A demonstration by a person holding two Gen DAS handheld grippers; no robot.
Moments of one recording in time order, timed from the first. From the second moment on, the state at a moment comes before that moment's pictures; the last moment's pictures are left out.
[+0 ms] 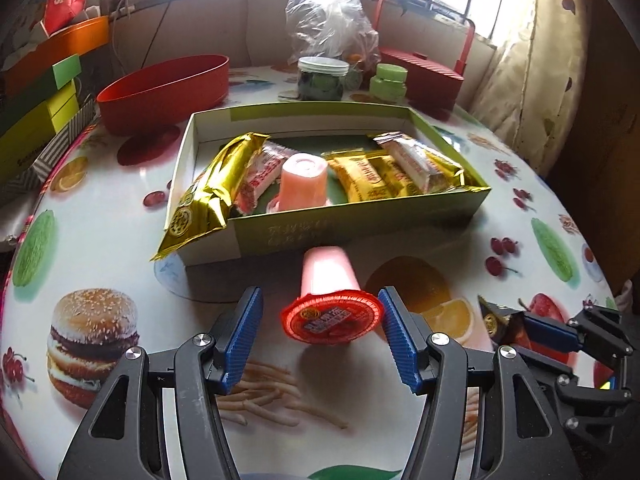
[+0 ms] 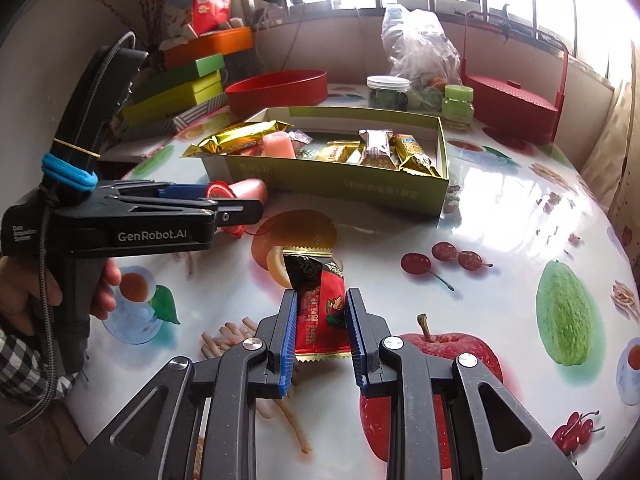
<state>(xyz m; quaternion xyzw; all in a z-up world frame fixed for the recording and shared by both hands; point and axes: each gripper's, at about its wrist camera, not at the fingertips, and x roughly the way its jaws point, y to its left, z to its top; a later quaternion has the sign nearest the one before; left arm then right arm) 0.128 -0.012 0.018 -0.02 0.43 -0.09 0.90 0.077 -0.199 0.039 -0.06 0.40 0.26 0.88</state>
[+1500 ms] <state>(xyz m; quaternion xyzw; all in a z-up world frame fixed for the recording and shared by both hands) 0.106 0.001 0.033 -0.05 0.39 -0.13 0.91 0.081 -0.197 0.039 -0.03 0.40 0.24 0.88</state>
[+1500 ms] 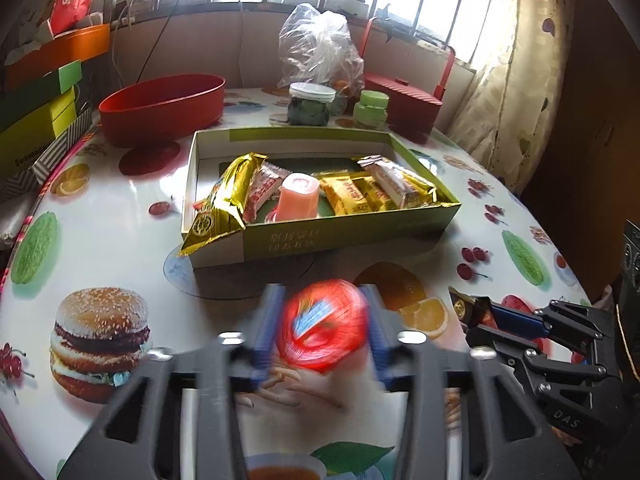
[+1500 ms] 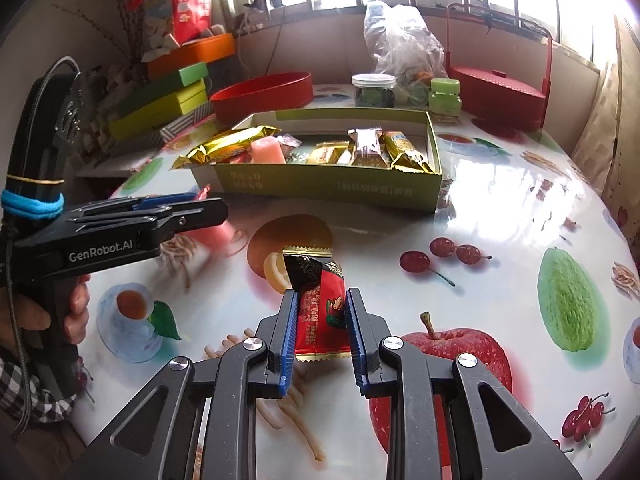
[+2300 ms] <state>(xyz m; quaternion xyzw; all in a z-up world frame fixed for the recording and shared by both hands) 0.104 0.011 0.013 -0.09 0.44 -0.14 0.88 0.084 -0.190 0.043 -0.03 0.40 0.24 0.89</state>
